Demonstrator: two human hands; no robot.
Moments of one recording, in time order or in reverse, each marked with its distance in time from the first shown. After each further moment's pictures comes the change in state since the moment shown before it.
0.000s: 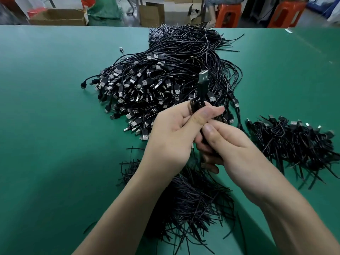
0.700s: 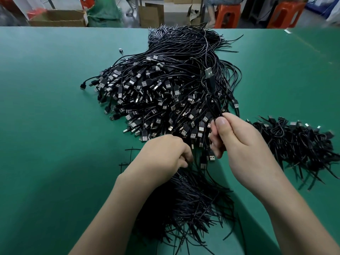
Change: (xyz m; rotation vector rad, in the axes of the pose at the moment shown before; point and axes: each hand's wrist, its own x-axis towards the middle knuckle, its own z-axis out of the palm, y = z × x) left_hand 0.016 -0.020 -0.028 1.372 -0.550 -0.340; right_hand 0.006 0.006 -0.013 -0.494 0.284 -0.132
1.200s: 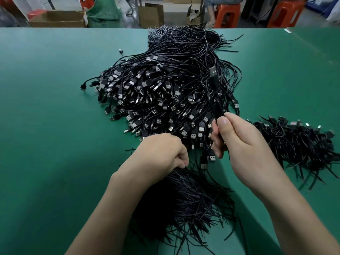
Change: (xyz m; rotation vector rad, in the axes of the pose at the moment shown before) left_hand -0.005 -0.009 -0.003 -0.002 0.040 0.046; right_hand 0.001 0.004 -0.001 0.058 -0.007 -0.006
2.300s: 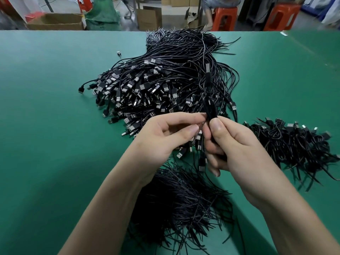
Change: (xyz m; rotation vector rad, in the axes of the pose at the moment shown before) left_hand -0.012 0.010 -0.005 -1.347 0.375 0.261; right_hand -0.005 -0.017 0.002 0.371 -0.141 0.119
